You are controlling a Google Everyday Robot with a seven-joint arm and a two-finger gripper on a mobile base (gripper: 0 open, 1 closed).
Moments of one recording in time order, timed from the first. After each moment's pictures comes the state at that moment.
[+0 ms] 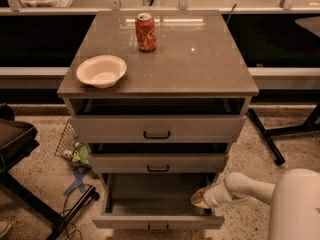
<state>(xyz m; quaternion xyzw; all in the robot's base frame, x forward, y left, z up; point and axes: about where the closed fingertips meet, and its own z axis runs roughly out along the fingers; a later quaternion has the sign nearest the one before) 0.519 -0.173 0.238 -0.62 0.72 0.17 0.26</state>
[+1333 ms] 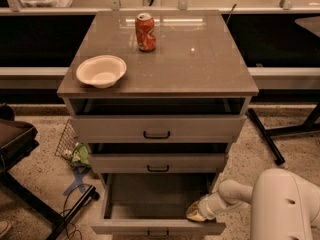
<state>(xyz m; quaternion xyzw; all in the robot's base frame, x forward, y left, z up) 0.480 -0.153 0.175 -0.61 0.72 0.25 0.20</state>
